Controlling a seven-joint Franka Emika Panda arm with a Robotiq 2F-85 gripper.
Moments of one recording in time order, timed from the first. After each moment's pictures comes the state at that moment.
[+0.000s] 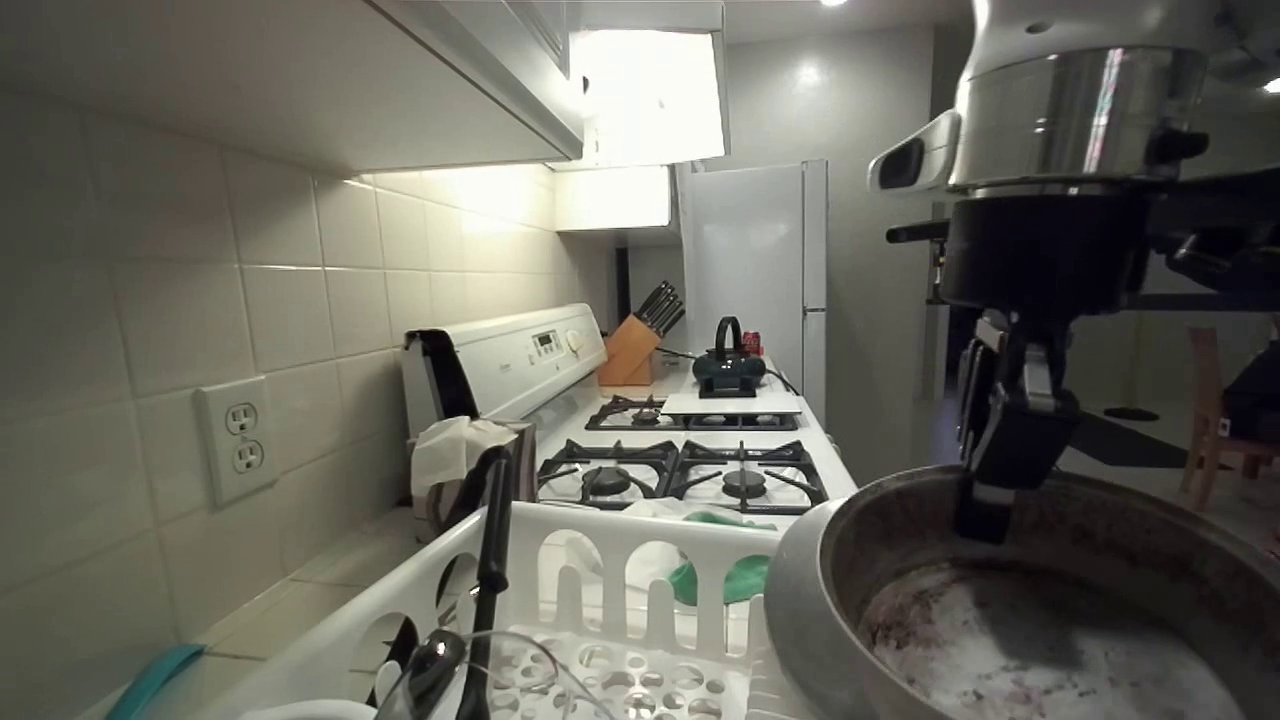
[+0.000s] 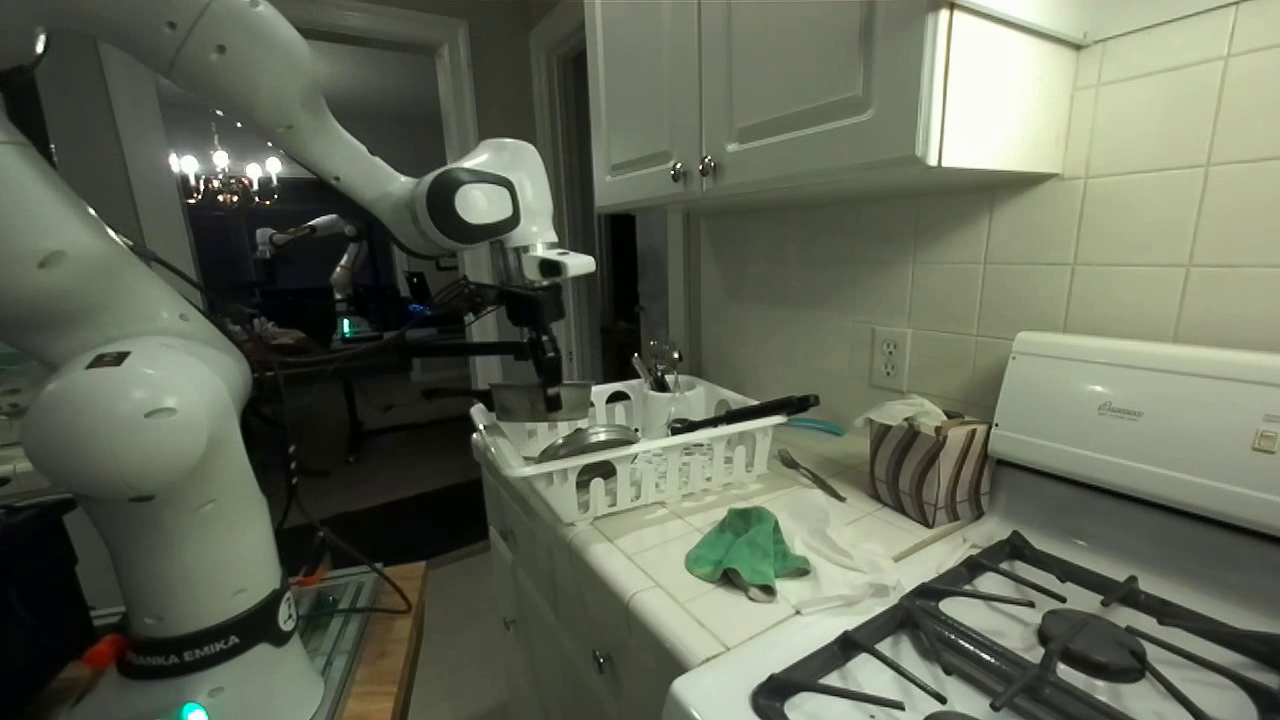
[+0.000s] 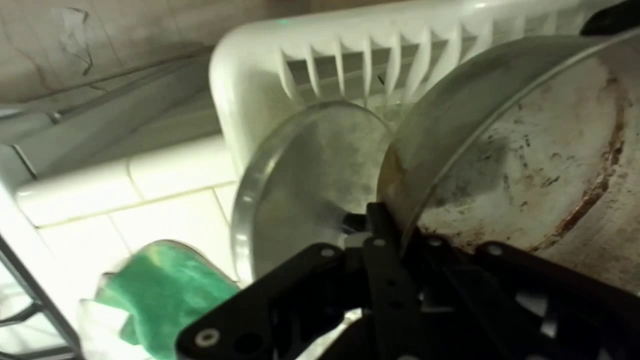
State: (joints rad) arm 0.26 -0.49 0.31 -2.65 0.06 2.26 0.46
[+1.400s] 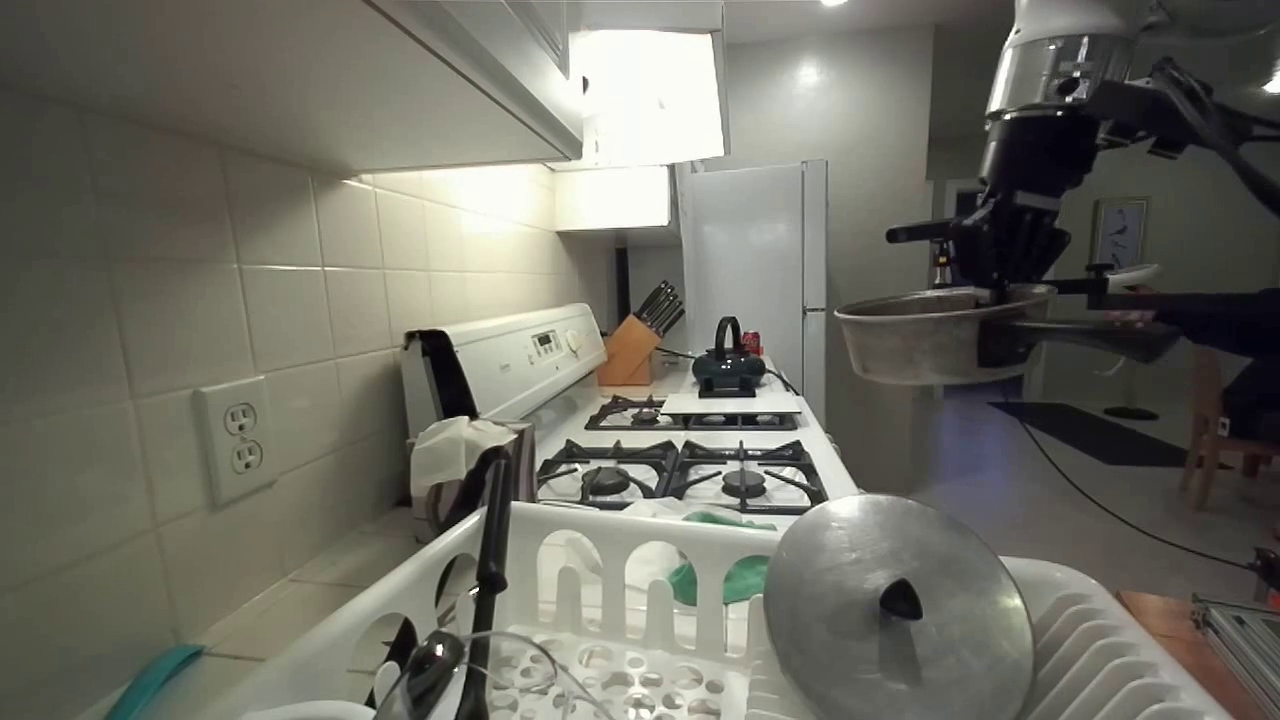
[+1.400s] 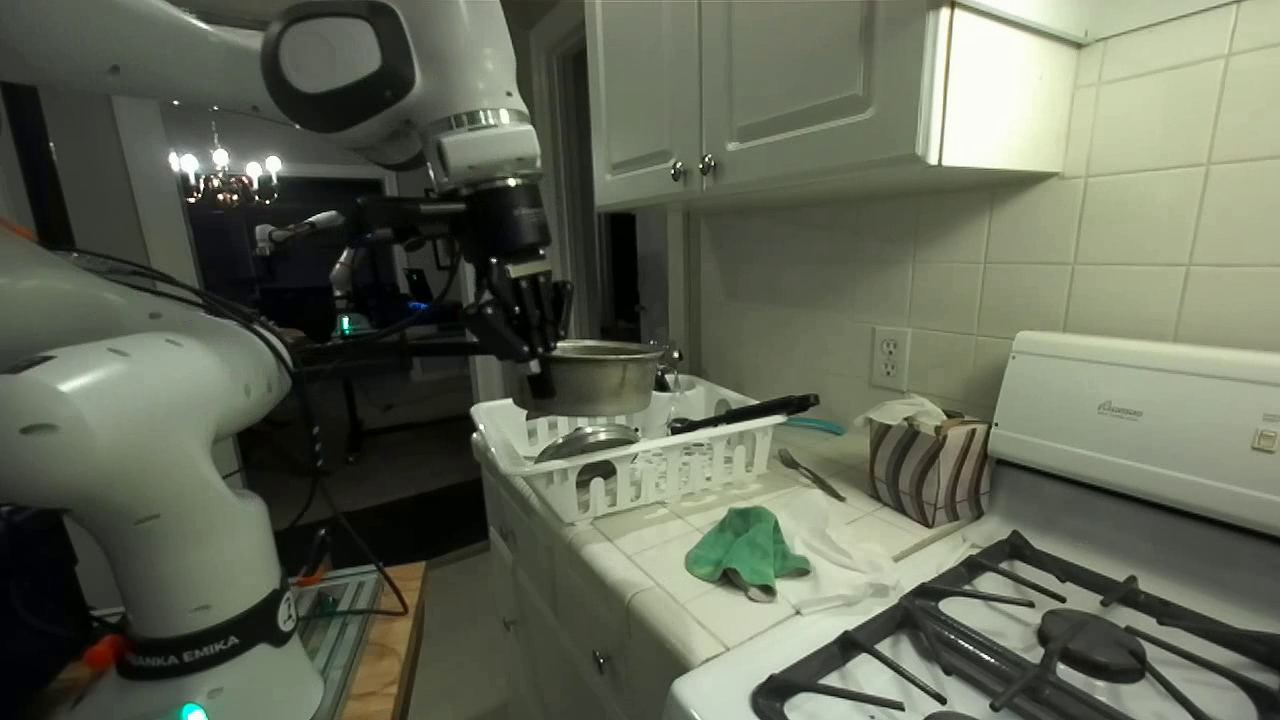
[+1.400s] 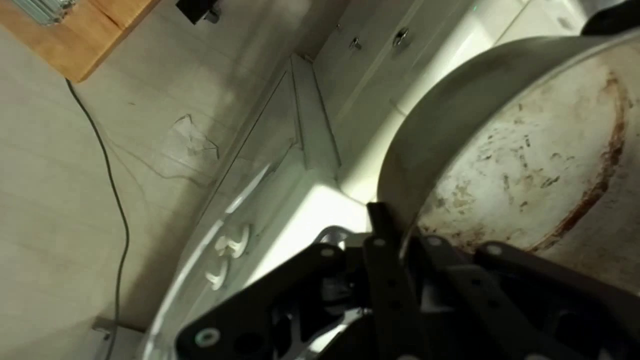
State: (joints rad) arm -0.21 -0.94 0.03 -2.74 -0.01 2.00 0.55
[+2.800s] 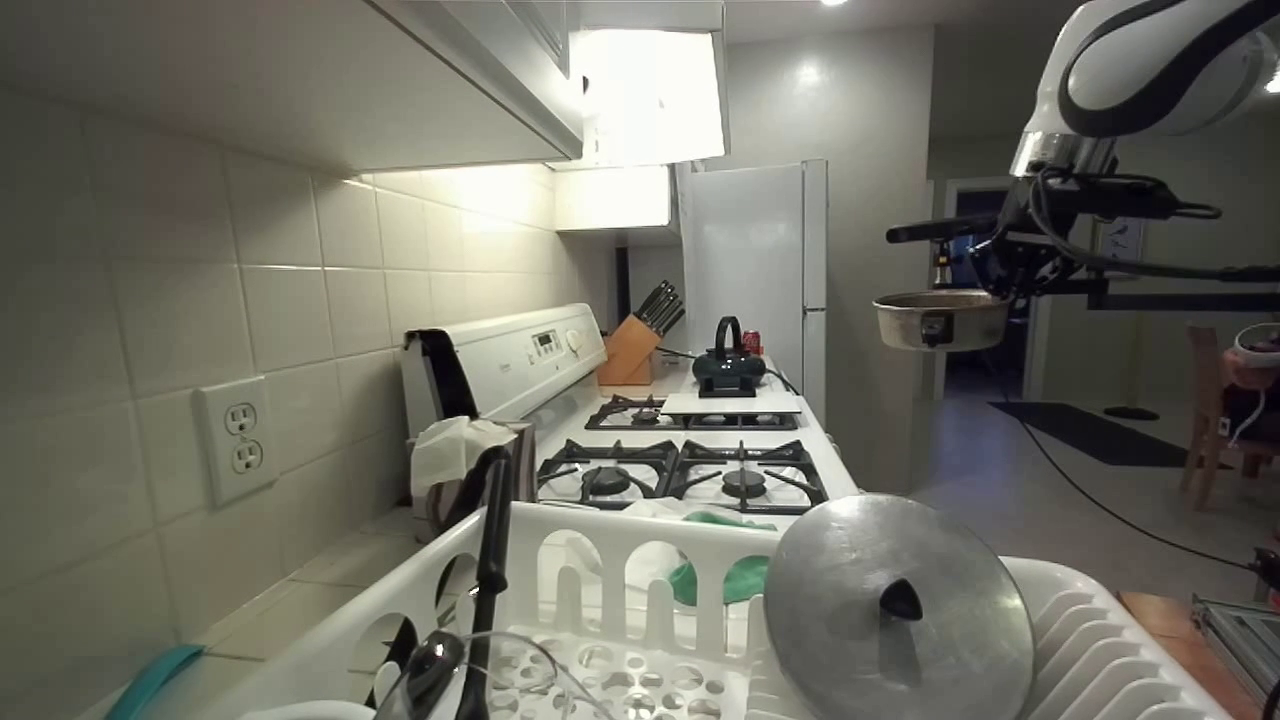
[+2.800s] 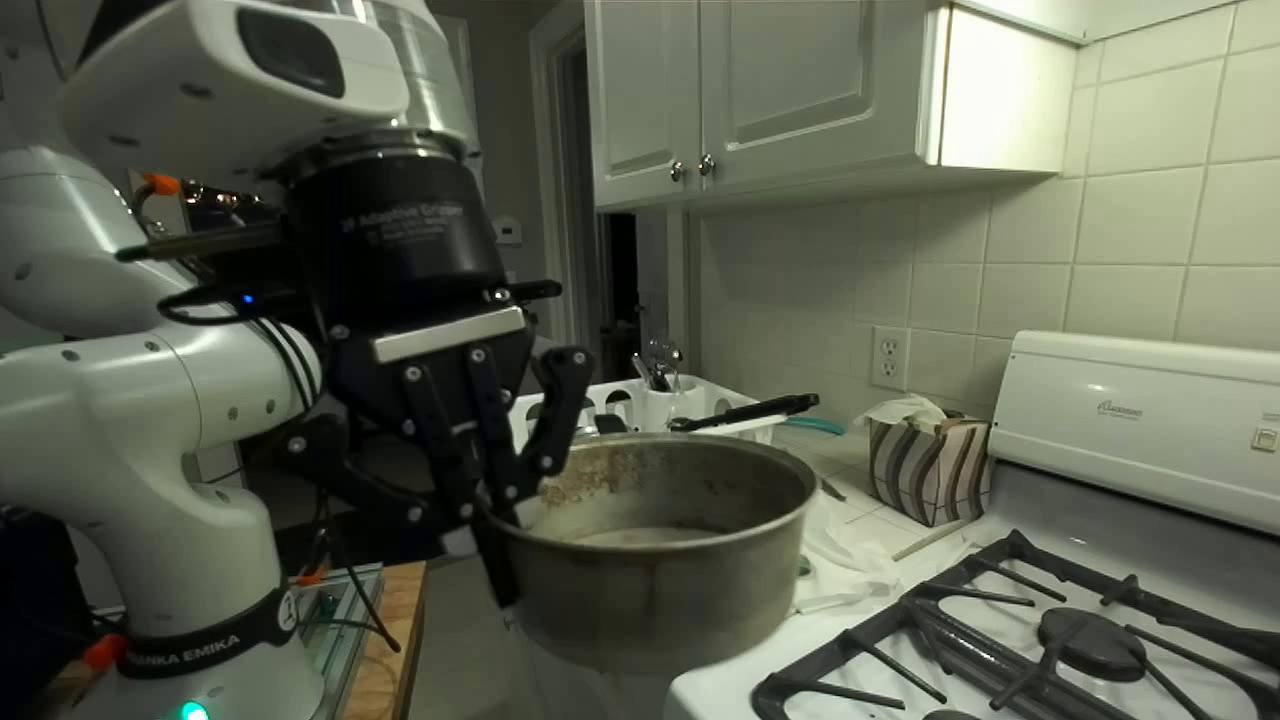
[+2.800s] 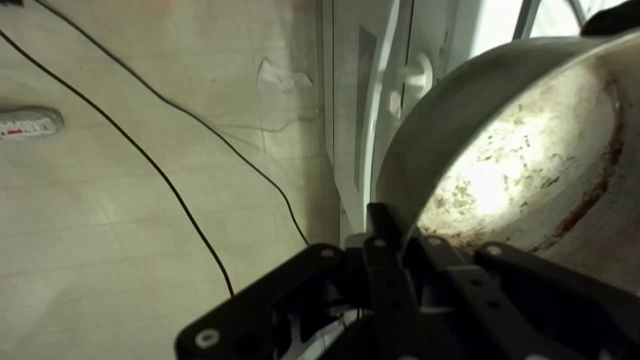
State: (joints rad) arm -0.70 -0.68 -0.14 -2.69 -0.17 2.36 0.60
